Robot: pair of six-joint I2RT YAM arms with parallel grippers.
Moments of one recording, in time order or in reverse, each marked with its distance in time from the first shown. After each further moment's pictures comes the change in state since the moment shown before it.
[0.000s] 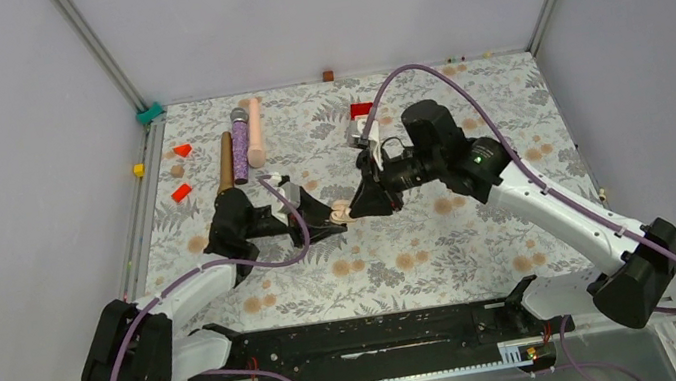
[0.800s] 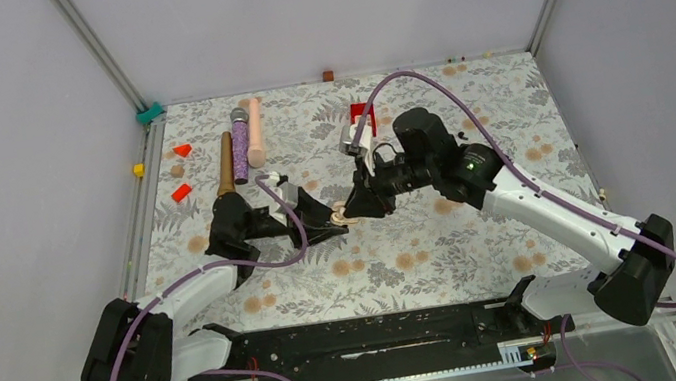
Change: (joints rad) left arm -0.011 0.001 -0.015 0.125 0.012 -0.113; right arm 0.061 0.008 -0.026 0.050 0.142 -0.005
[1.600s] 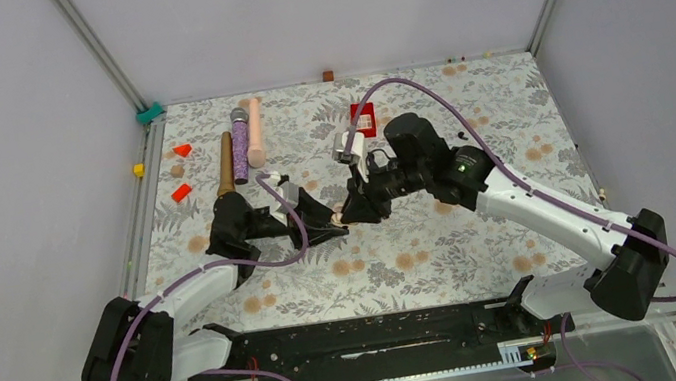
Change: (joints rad) left arm -0.002 0.008 0.000 0.002 0.010 -0.019; right arm 0.033 0.026 0.000 -0.004 0.028 -0.029
